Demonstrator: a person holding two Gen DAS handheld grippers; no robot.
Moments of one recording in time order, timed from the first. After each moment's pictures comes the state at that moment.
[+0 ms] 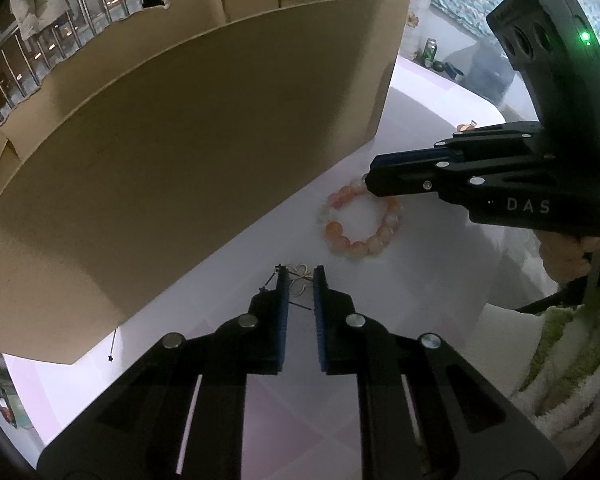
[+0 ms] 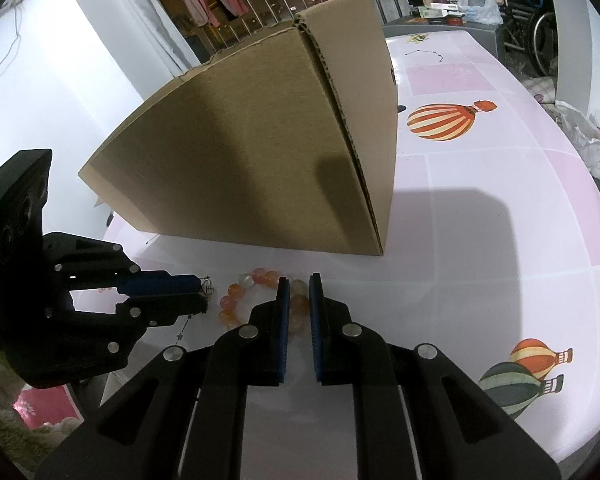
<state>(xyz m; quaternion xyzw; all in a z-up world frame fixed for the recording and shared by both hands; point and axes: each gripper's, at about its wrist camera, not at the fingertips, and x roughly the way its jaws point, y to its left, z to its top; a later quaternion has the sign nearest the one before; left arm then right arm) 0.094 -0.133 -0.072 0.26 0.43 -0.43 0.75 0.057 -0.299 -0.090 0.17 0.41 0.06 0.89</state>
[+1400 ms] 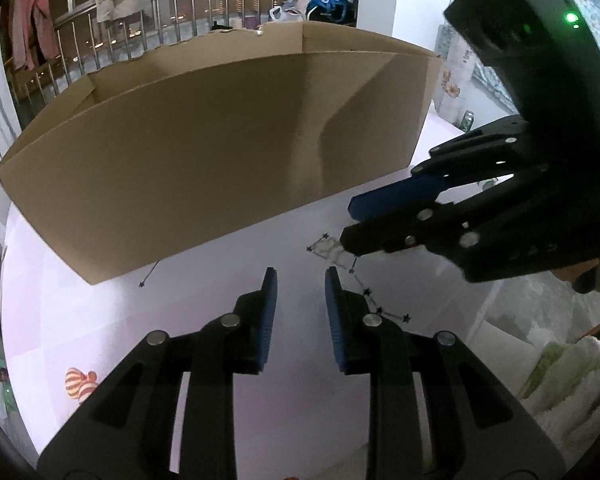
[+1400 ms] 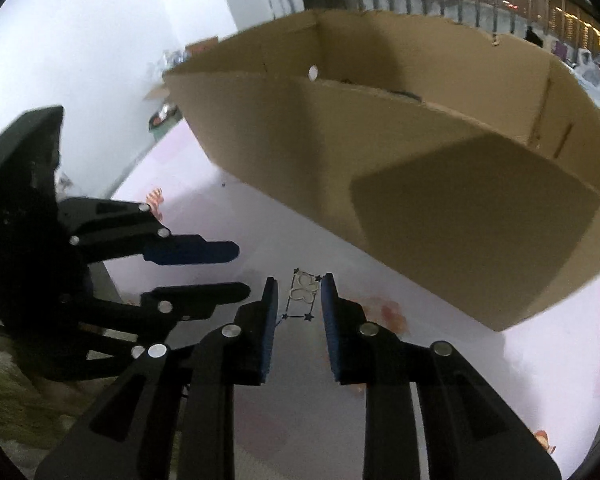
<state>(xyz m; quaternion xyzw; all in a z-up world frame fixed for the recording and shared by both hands) 0.060 -0.066 -0.072 0.15 0.38 -0.38 0.83 0.099 -0.219 -0.068 -0.01 0.47 0.19 0.86</state>
